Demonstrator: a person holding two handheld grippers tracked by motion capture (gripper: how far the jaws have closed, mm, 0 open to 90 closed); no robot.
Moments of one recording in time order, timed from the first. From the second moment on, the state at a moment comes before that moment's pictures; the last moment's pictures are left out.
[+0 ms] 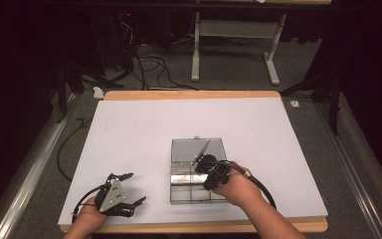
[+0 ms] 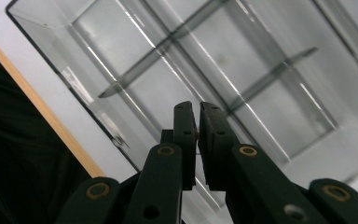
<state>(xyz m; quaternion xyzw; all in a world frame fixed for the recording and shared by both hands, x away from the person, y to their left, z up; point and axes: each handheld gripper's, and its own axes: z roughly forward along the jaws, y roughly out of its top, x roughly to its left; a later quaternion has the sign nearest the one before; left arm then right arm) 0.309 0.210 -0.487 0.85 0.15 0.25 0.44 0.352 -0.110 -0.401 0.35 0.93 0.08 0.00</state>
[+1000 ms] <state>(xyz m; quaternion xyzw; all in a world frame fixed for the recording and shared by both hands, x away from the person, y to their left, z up) 0.308 0.211 -0.487 0.85 0.15 0.25 0.44 0.353 -0.100 -0.412 0.34 0.94 0.08 -0.02</state>
